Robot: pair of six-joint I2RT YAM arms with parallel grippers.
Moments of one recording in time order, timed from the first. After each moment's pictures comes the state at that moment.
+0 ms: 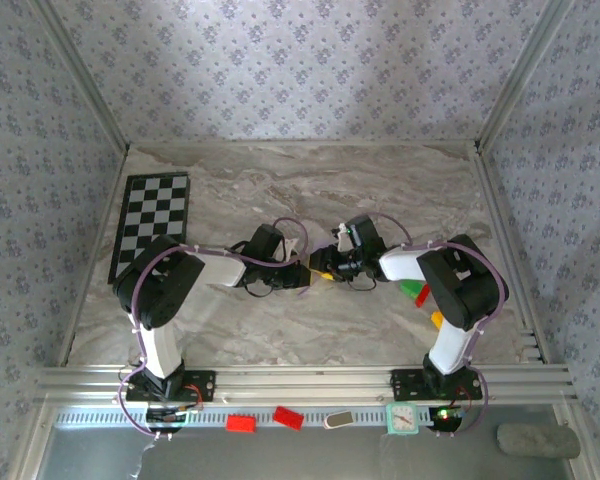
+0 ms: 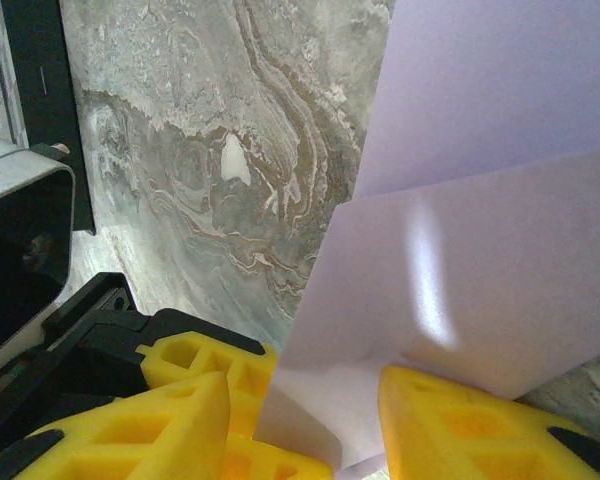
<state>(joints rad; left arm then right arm) -0.69 1.83 0.81 0.14 0.59 -0.68 0.51 1.76 0.75 0.19 -0.63 0.80</state>
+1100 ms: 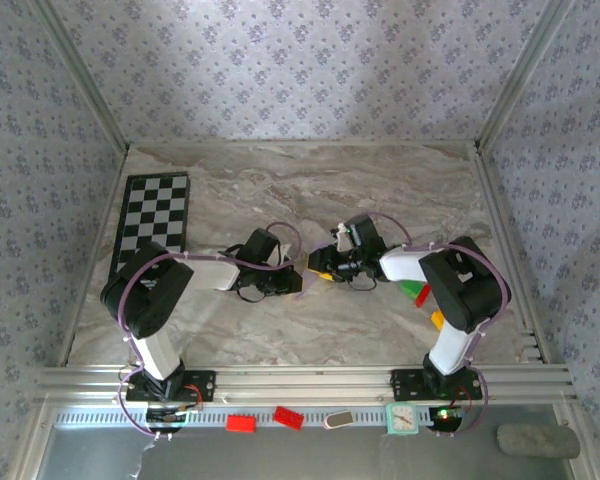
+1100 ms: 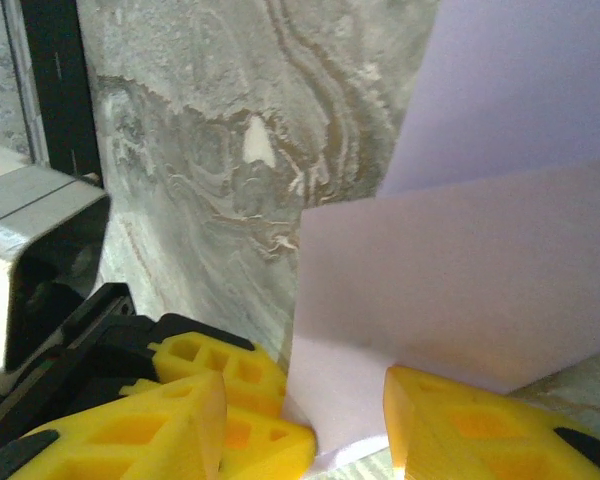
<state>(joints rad) -0.69 1.74 0.77 0.02 0.53 -0.70 0.52 1.74 0.75 0.17 -0.65 0.80</state>
